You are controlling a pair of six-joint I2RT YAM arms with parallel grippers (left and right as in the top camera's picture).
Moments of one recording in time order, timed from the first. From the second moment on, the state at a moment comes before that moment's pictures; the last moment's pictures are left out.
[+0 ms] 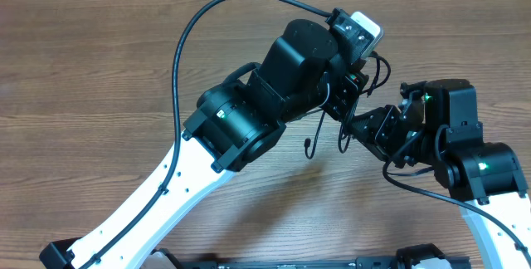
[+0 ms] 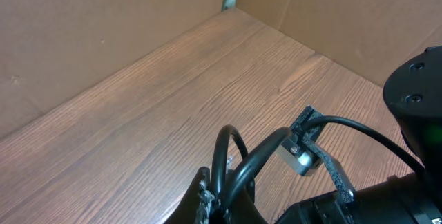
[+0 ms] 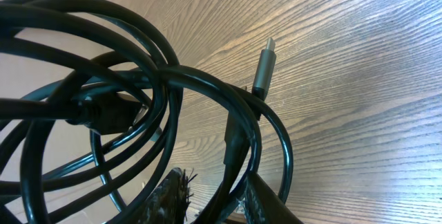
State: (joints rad) left arm -0.83 1.56 1.82 -0.71 0.08 -0.10; right arm 0.16 1.05 1.10 -0.97 -0.55 0.85
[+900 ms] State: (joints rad) left arm -0.83 1.56 1.82 -0.69 0.11 -0.10; right arm 0.16 1.05 1.10 -0.96 -0.59 0.85
